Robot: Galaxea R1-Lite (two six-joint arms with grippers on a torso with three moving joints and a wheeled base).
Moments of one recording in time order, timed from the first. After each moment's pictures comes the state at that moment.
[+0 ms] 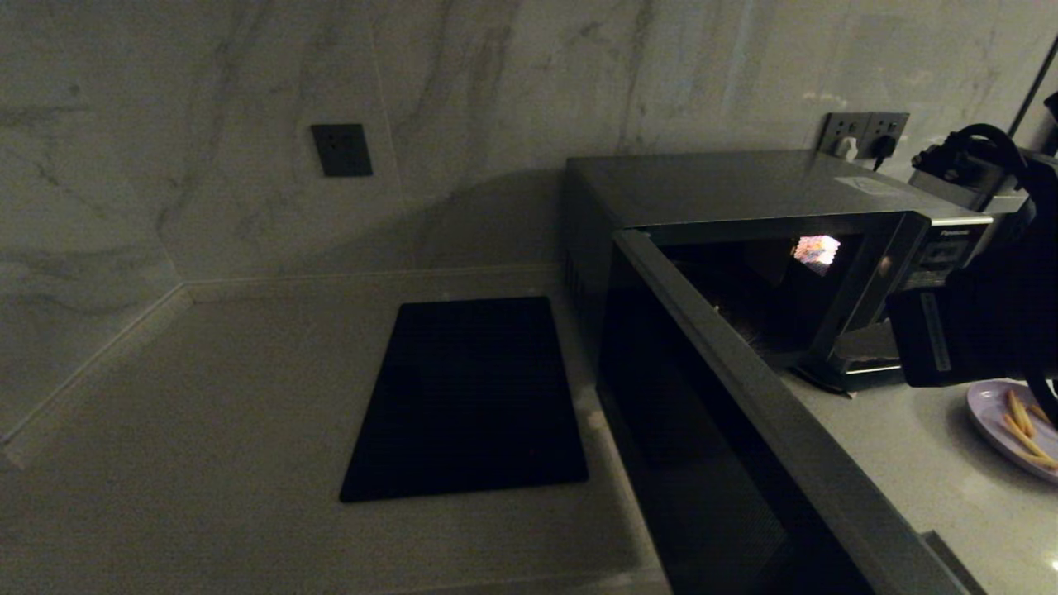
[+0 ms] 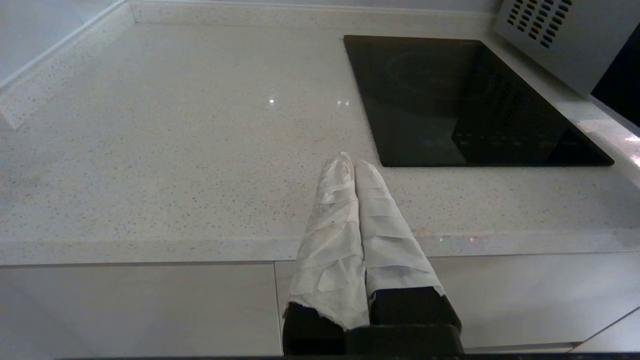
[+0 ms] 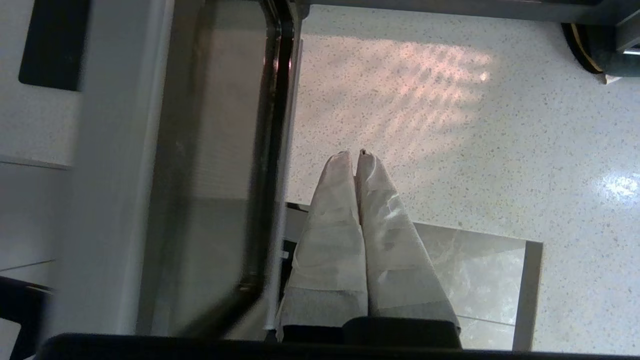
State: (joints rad) left arm 0.00 0.00 0.00 -0.01 0.03 -0.07; right arm 0.54 1.43 -1.44 0.73 -0.22 0.29
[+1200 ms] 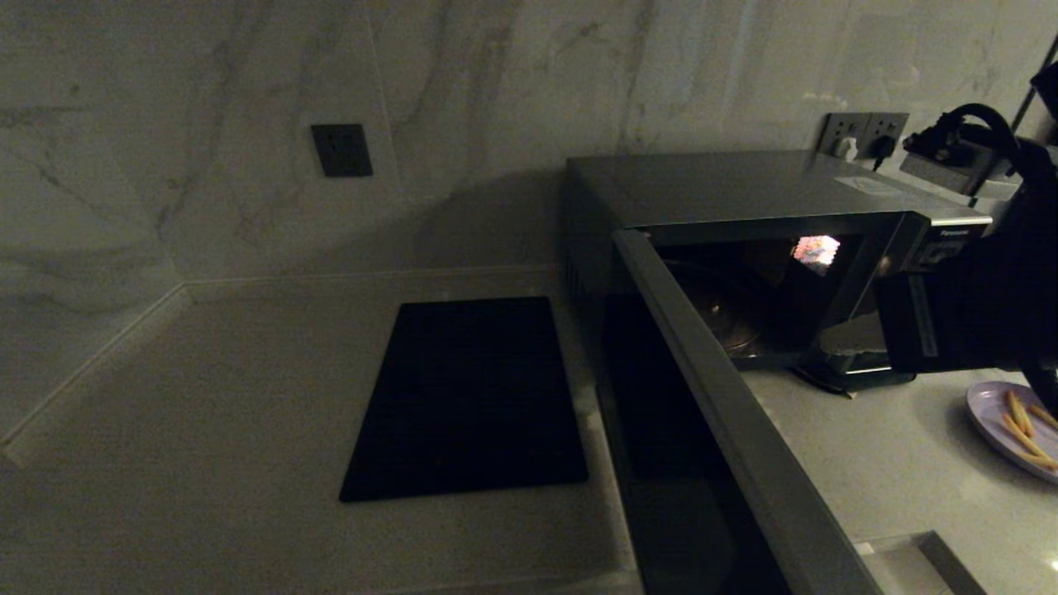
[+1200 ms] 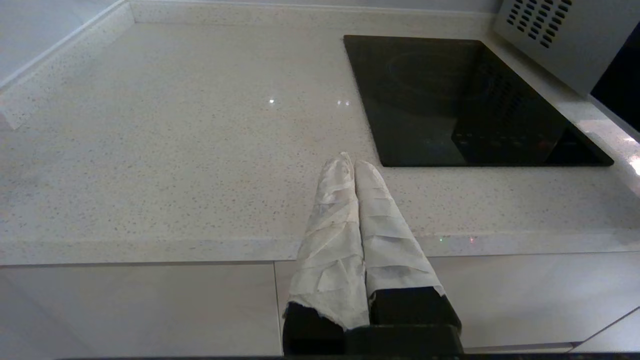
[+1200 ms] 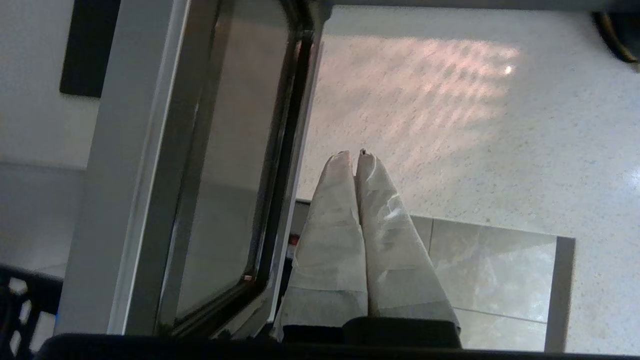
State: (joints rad) left arm 0.00 0.00 0.00 -0.01 0.03 -0.07; right arm 0.58 1.46 -1.52 0.78 -0.22 0.38
